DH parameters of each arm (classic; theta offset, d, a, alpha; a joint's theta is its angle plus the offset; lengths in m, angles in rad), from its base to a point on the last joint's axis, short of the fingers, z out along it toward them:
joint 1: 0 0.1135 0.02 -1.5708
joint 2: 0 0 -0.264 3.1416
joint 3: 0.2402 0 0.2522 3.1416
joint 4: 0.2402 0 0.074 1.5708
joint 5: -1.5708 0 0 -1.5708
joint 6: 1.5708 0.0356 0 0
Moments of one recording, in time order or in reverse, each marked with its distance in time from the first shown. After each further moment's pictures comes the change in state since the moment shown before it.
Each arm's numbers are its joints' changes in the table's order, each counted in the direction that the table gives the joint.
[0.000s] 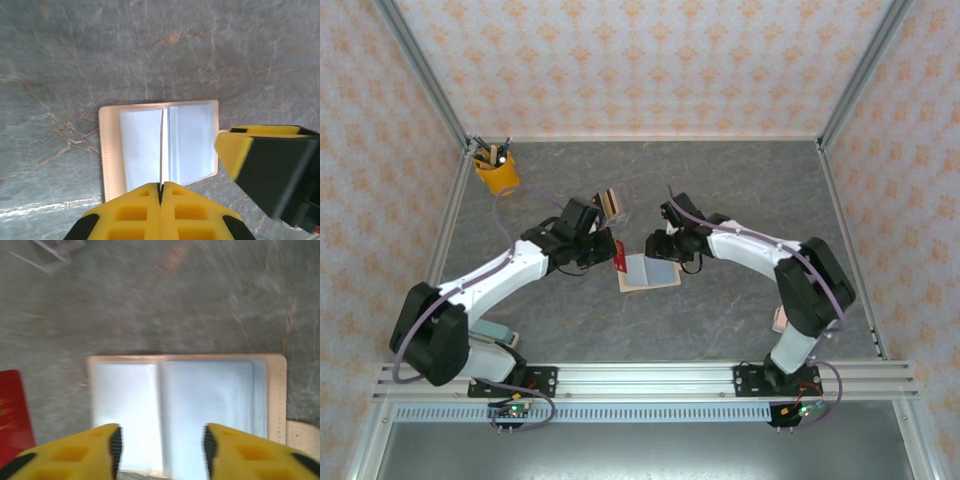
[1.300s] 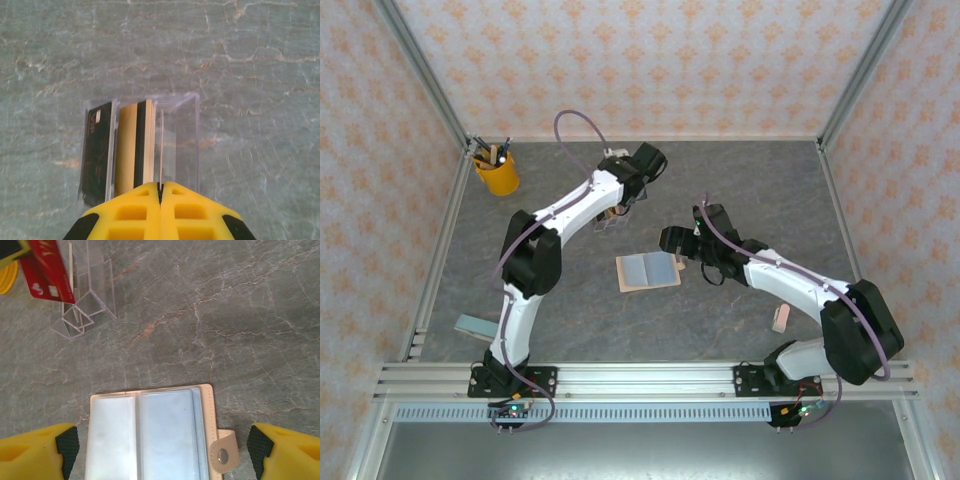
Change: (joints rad) left arm -0.055 0.821 1.036 0.471 0.680 0.026; right arm -0.057 -0.294 -0.304 -0.265 -0.143 0.019
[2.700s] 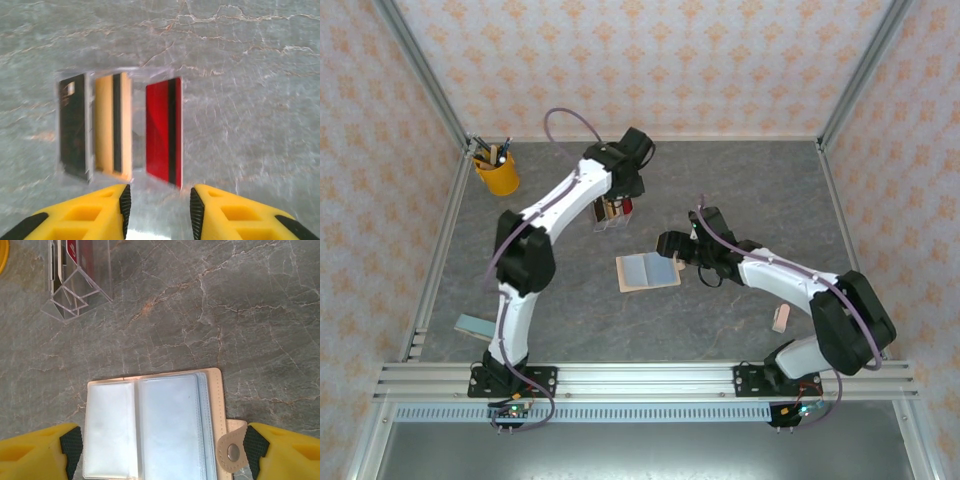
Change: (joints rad) left arm 0.056 -0.090 0.014 0.083 -0.293 0.053; right arm 0.000 0.063 -0.011 -0.019 0.058 0.022
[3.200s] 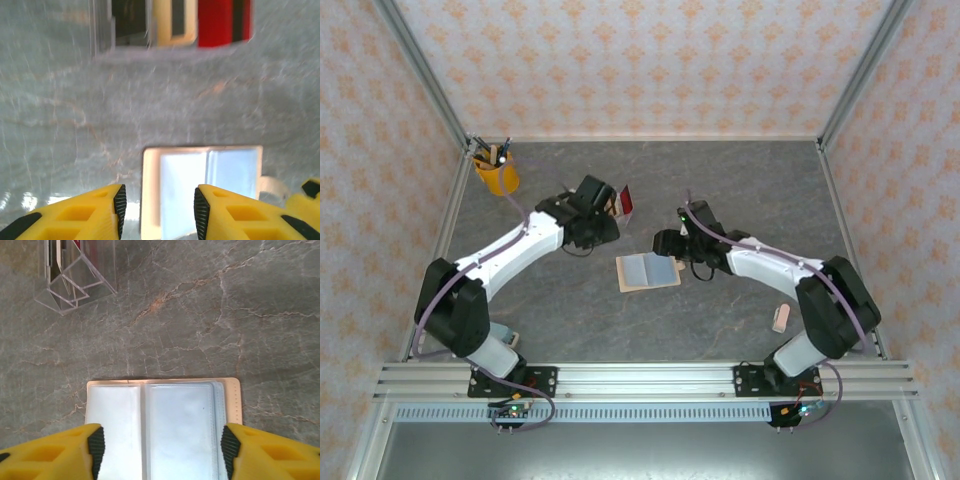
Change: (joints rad) left arm -0.003 -0.539 -0.807 -0.315 -0.206 -0.064; right arm 0.027 0.120 0.124 0.069 0.007 -0.049
